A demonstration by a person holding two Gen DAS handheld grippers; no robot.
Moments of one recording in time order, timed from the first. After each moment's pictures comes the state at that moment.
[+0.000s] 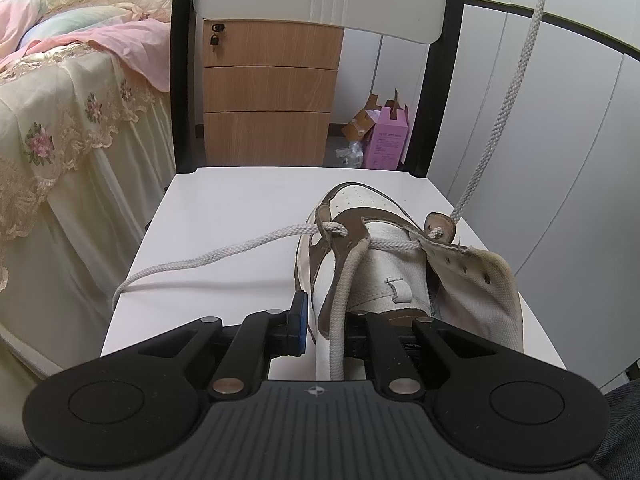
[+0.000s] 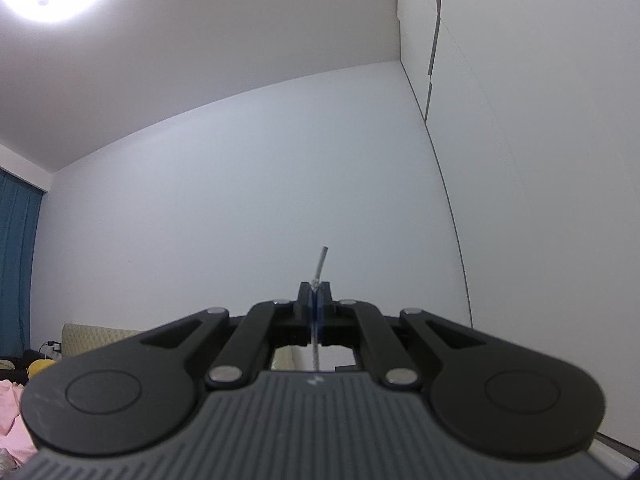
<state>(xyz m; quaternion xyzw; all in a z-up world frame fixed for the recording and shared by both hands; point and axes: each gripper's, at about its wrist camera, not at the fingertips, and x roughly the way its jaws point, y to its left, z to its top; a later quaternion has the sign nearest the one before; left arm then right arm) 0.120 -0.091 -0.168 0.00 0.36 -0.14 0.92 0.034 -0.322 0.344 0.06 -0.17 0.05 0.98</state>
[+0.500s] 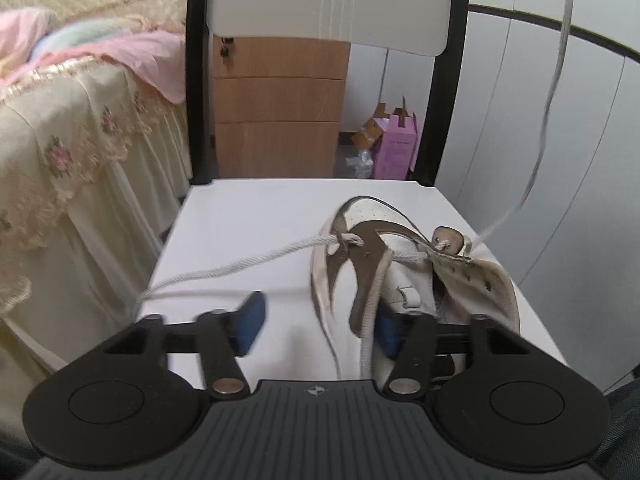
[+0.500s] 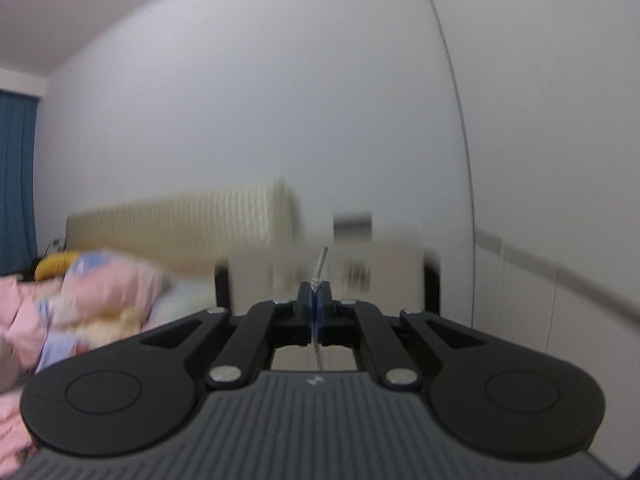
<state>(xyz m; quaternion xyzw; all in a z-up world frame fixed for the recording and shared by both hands) 0.109 -0.086 -0.152 0.02 0.34 -0.13 0.93 0.100 -0.324 0.166 0.06 0.05 0.07 0.99</state>
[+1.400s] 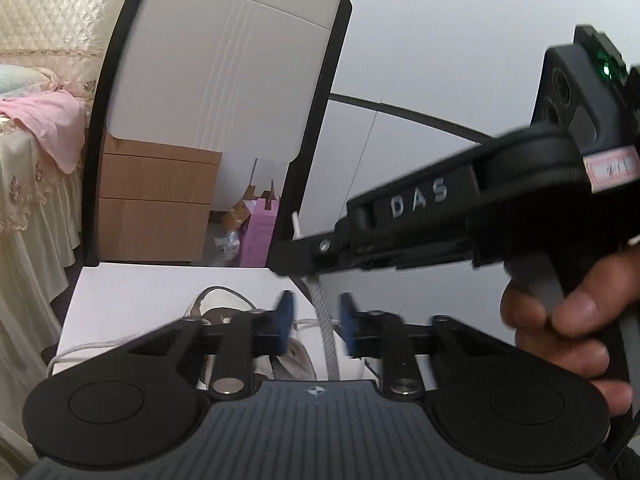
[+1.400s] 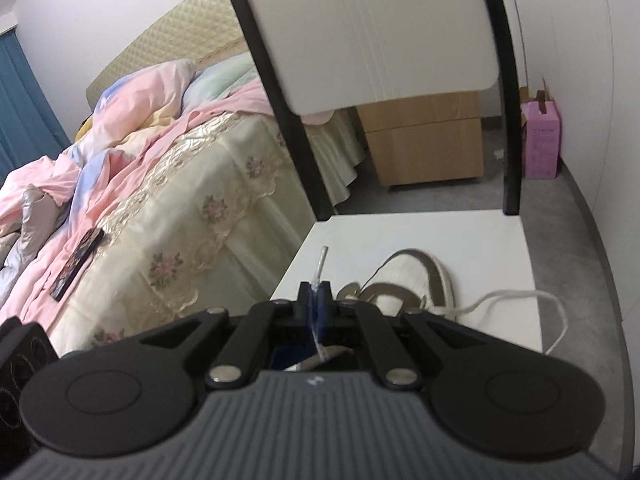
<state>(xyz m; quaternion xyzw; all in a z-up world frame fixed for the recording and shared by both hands) 0.058 -0.082 -0.103 -0.08 0.22 -0.32 0.92 0.070 -0.255 -0.052 0.14 0.35 0.16 0.91</state>
